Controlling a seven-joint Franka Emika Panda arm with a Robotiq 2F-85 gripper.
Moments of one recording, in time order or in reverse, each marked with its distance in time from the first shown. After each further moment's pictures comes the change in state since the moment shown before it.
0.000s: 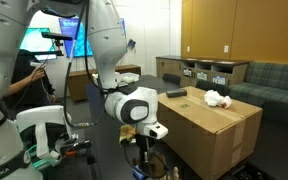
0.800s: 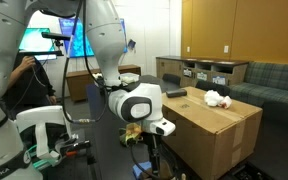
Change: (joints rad) arm 0.079 -0.024 -0.109 0.005 0.110 0.073 -0.106
